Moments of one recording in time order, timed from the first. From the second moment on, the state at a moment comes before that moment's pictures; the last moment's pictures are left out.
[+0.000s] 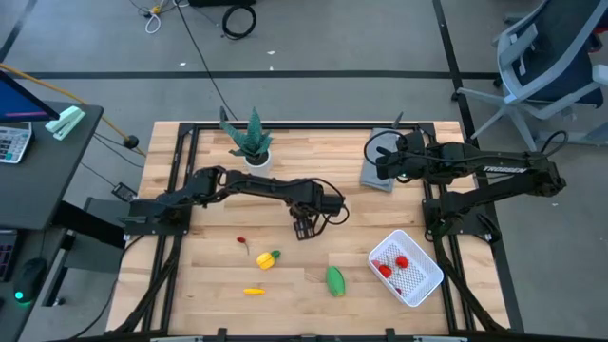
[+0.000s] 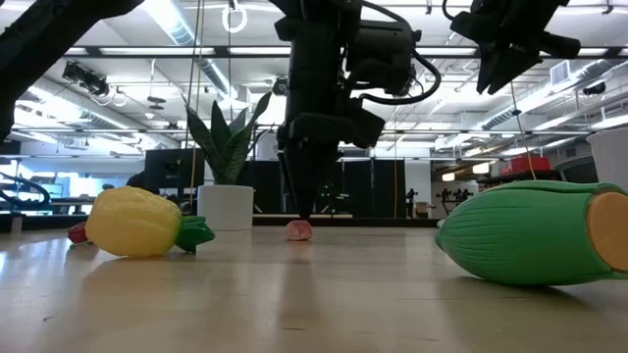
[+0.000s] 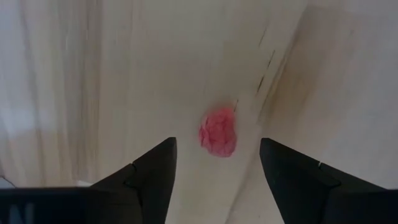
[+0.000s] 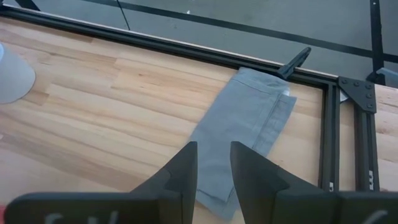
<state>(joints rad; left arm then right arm) -0.04 2.29 1.92 -1.20 -0.12 -0.24 -0.07 1.07 1.09 -1.22 0.70 1.10</state>
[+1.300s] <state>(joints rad) -0.04 2.29 1.84 -1.19 -0.12 -0.27 -0.07 1.07 1.09 -1.21 0.70 1.10</state>
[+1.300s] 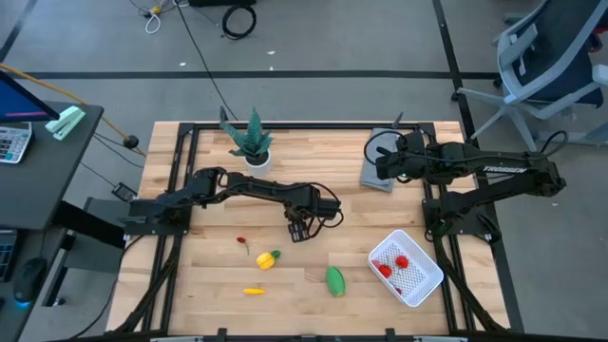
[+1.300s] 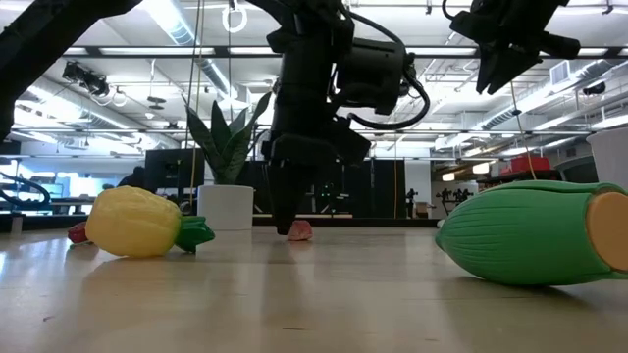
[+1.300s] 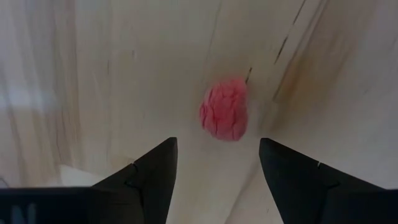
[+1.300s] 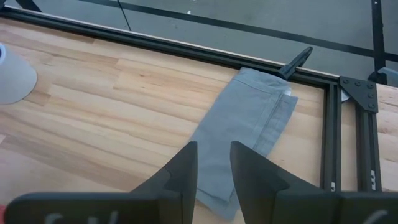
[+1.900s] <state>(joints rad) -0.04 2.29 1.84 -1.12 -0.12 -0.27 -0.07 1.07 1.09 -1.21 0.70 1.10</state>
